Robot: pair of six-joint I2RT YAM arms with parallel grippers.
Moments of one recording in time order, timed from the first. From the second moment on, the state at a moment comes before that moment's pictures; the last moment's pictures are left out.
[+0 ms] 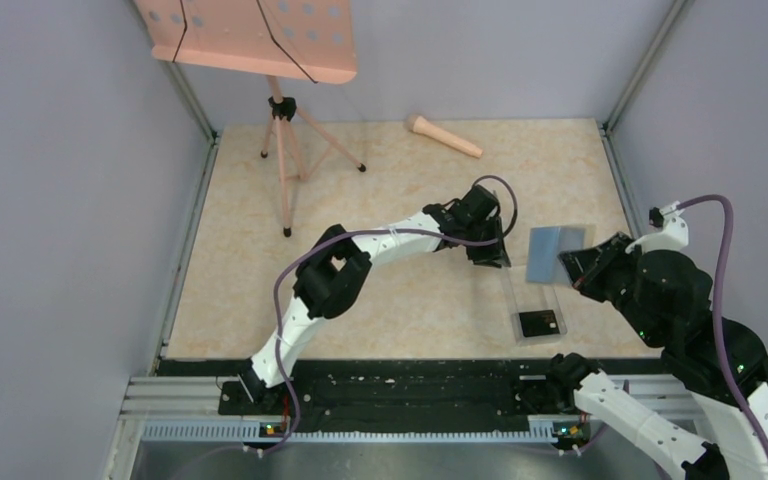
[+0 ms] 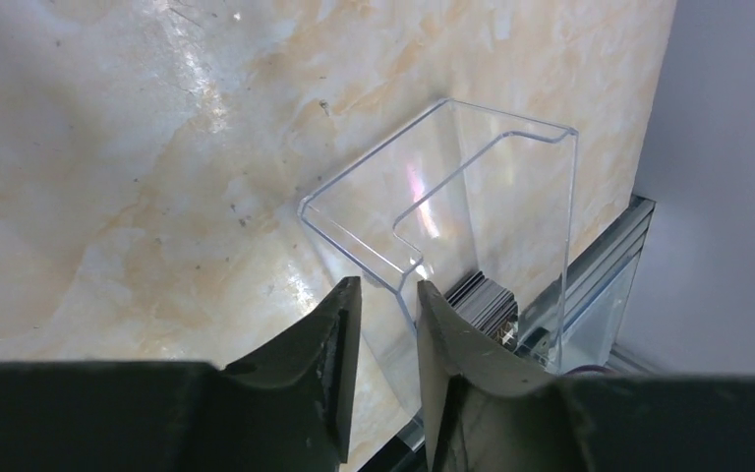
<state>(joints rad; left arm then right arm) -0.93 2.33 1.89 -0.38 0.28 -0.94 0.61 0.55 1.24 -1.10 0.40 0.77</state>
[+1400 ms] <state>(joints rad) -0.73 1.89 1.52 -0.89 -0.19 -0.75 0.61 0.60 1.05 -0.90 0.16 0.80</state>
